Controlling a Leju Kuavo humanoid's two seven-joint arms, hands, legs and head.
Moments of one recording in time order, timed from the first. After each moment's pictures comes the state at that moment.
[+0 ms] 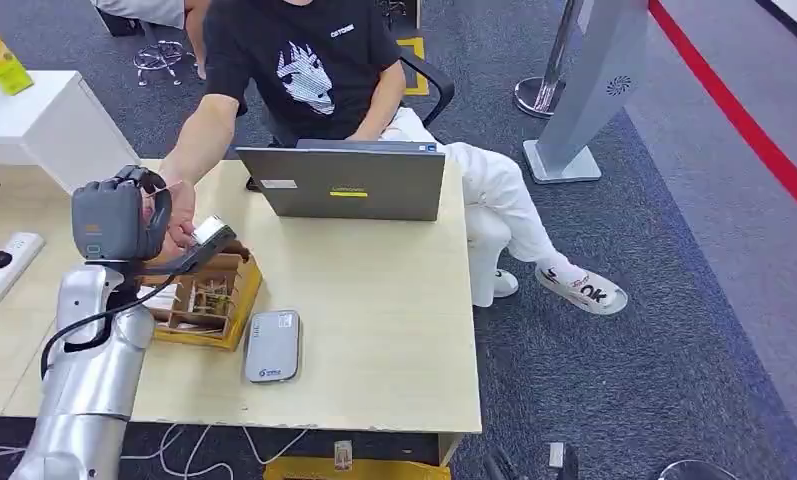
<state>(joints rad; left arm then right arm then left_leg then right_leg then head) -0.51 0.09 0.04 -1.08 -1.36 0.43 -0.26 -0.21 0.20 -0.95 -0.22 0.42 0.37 -0.39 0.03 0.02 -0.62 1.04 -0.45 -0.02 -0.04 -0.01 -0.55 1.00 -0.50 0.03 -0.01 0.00</state>
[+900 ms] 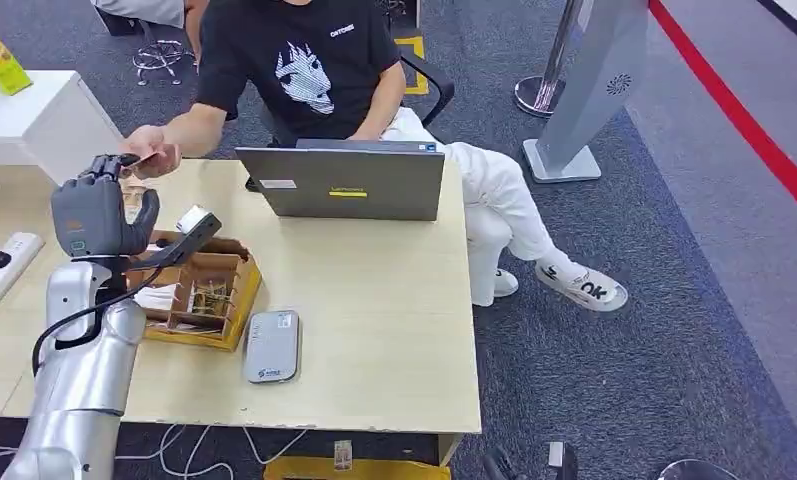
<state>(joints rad) -0.52 0.10 0.06 -1.07 -1.36 0.44 -0.25 -0.21 0.20 -0.95 -0.22 0.42 0.37 -0.39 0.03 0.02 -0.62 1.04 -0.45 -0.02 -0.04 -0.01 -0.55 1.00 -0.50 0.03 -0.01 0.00</state>
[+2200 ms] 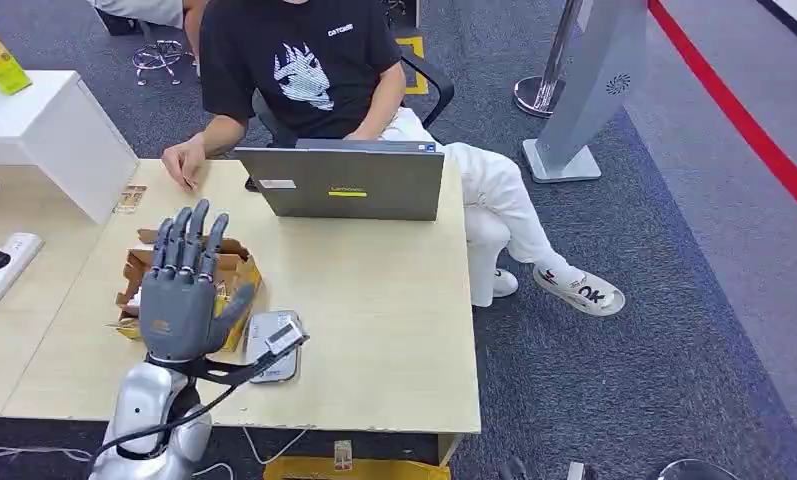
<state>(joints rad) -0.07 -0.04 -0.18 -1.52 -1.53 0.53 -0.25 -0.17 0.19 -0.97 -0.22 0.33 0.38 -0.45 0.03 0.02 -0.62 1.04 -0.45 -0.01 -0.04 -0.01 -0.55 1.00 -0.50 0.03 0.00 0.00</state>
